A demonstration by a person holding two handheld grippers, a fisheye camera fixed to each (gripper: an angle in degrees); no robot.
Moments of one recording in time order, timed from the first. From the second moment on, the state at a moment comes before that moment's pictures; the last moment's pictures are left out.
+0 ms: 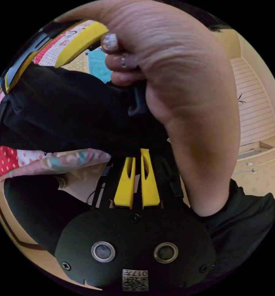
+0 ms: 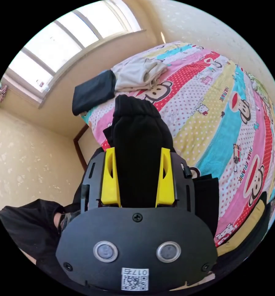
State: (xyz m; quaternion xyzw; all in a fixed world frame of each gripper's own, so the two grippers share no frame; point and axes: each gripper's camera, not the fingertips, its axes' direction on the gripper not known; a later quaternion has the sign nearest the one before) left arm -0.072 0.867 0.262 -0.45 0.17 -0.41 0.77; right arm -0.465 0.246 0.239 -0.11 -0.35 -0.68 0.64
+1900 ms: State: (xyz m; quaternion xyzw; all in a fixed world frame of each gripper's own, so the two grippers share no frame) left arm -0.305 0.557 -0.018 0.06 0.14 -0.50 0.85; right arm -0.123 -0.041 0.224 -0.01 -0.77 -0.45 0.45
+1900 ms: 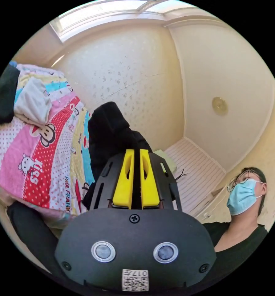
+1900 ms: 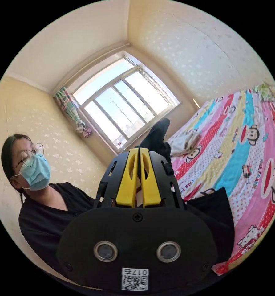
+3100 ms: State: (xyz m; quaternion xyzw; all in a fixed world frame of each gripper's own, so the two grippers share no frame) left arm -0.379 0.785 0.333 -0.55 0.13 -0.38 0.73; right arm -0.476 -0.105 0.490 -0.25 -0.52 -0.44 0.69
